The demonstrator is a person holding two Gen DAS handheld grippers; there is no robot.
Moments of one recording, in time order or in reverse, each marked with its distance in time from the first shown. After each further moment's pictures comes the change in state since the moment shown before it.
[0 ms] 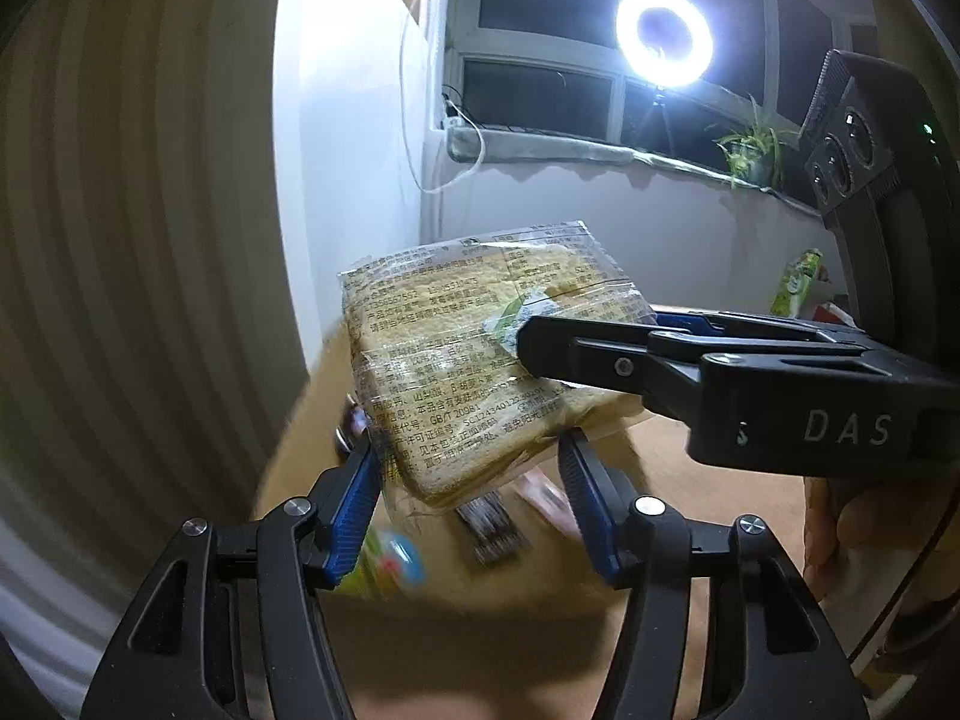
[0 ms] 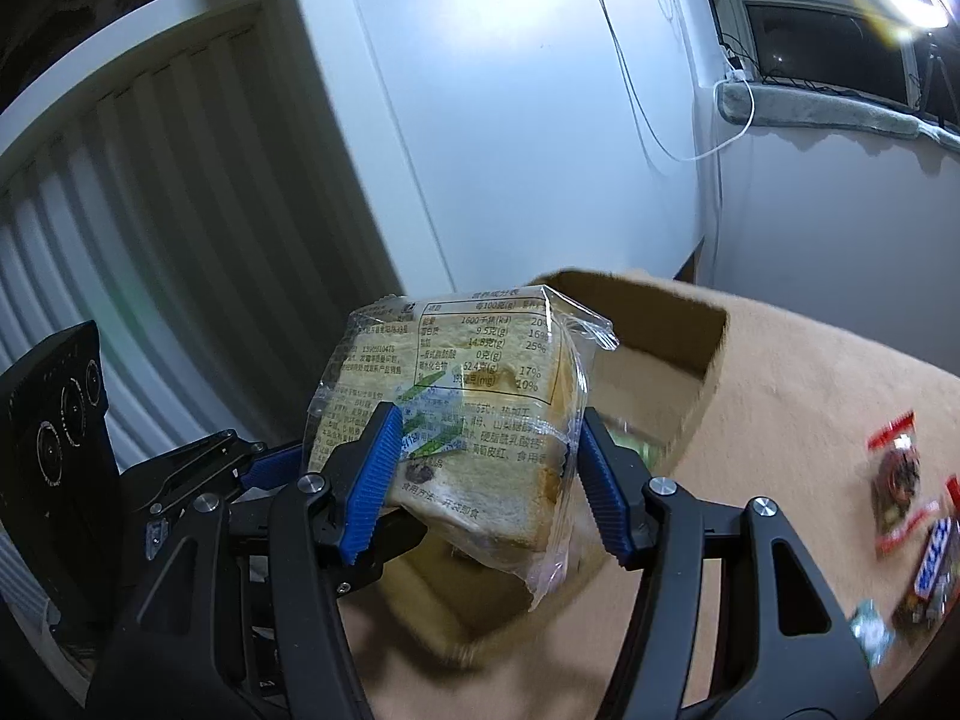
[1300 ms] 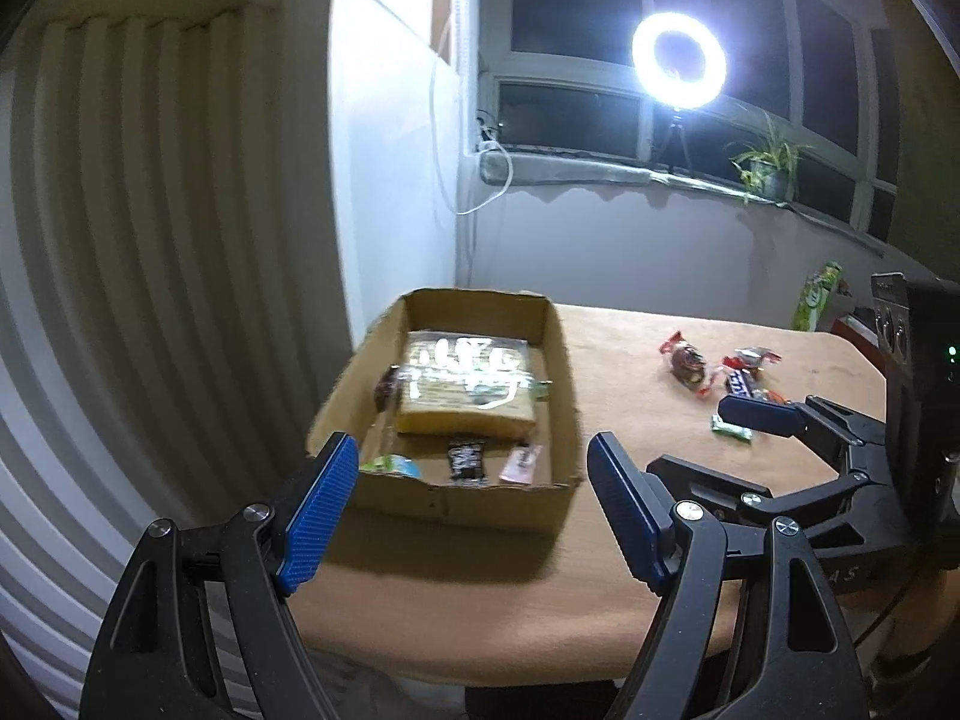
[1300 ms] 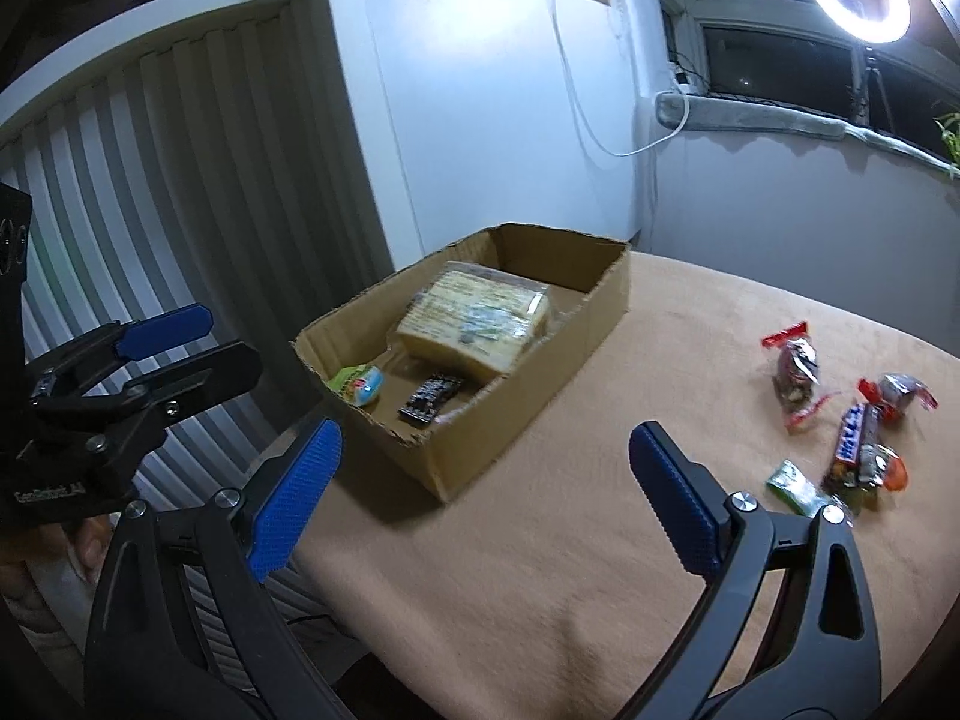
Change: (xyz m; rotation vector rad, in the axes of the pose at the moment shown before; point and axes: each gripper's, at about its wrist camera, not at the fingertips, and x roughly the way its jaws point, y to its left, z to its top) left arm -0.076 -0.038 -0.018 -0.024 -0.025 0.104; right arm -0.082 0.001 -0.080 -0.025 -0.021 -0.140
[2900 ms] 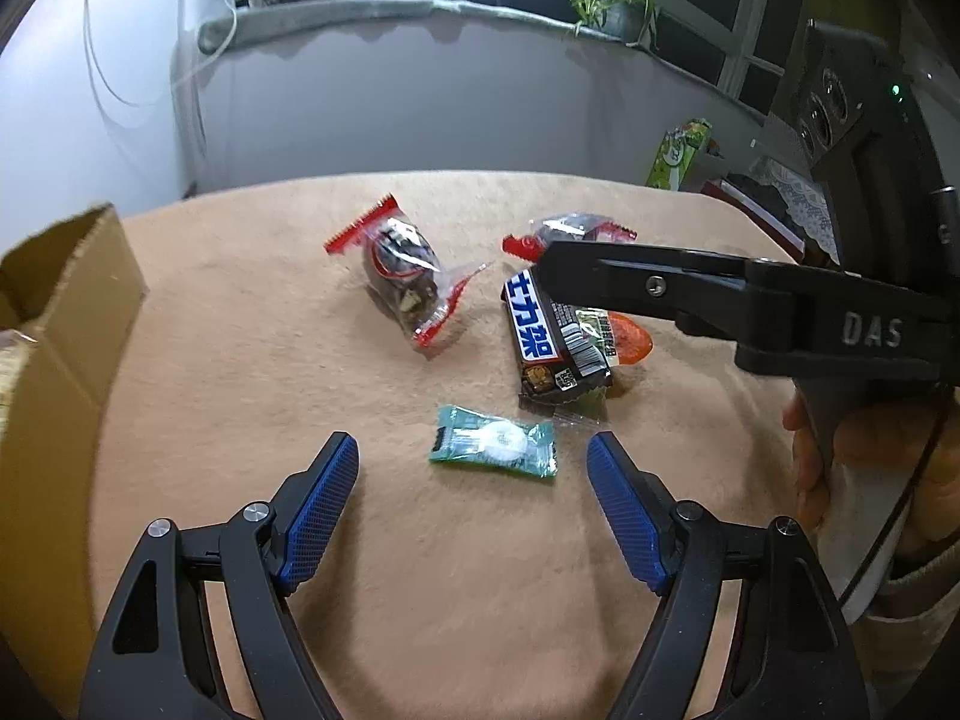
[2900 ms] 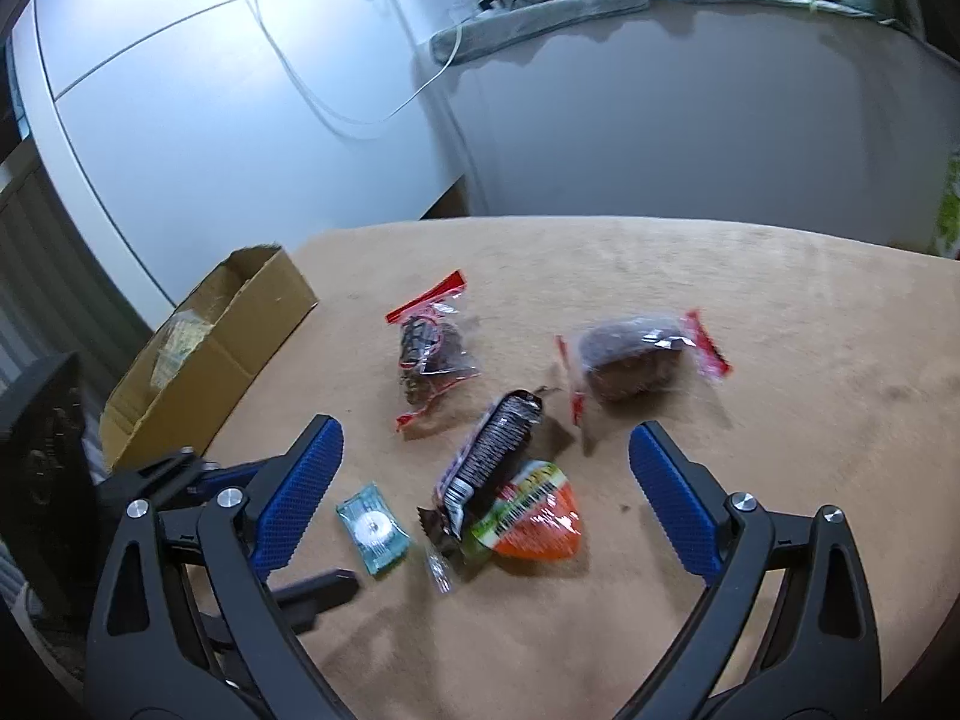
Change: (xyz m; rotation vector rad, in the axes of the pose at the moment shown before) left arm 0.172 -0.193 -0.006 0.149 0.337 -0.398; right arm -0.004 -0.256 -0.004 0.281 0.120 -0.098
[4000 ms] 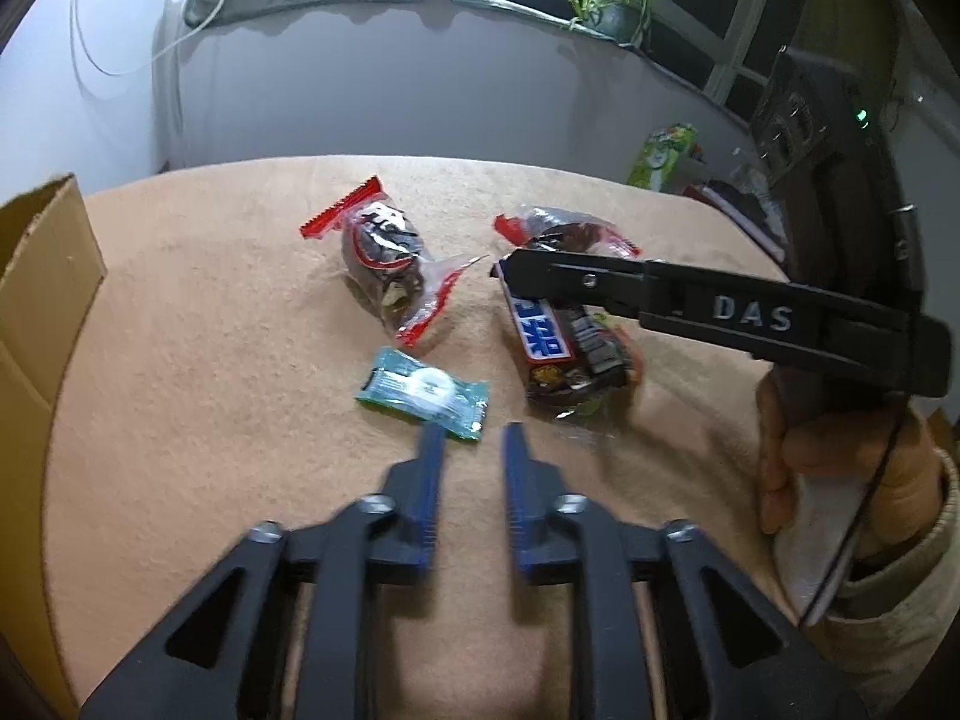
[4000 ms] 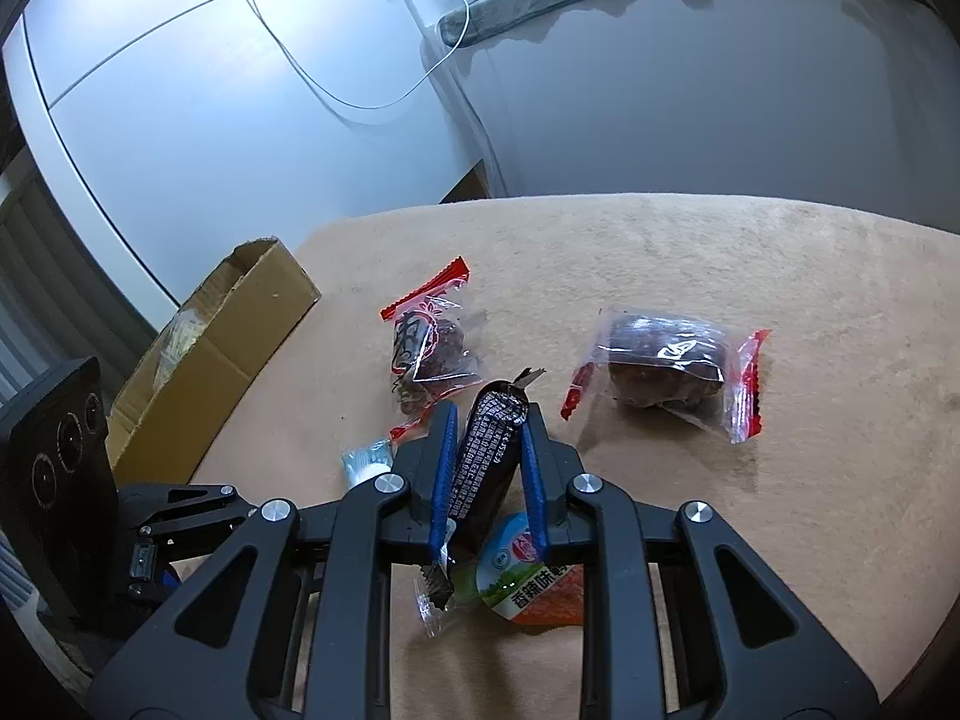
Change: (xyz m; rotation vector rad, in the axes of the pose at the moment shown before) left arm 0.012 0.013 0.003 -0.026 0.015 -0.103; right arm 0.028 -0.012 -0.001 0.032 0.017 0.072
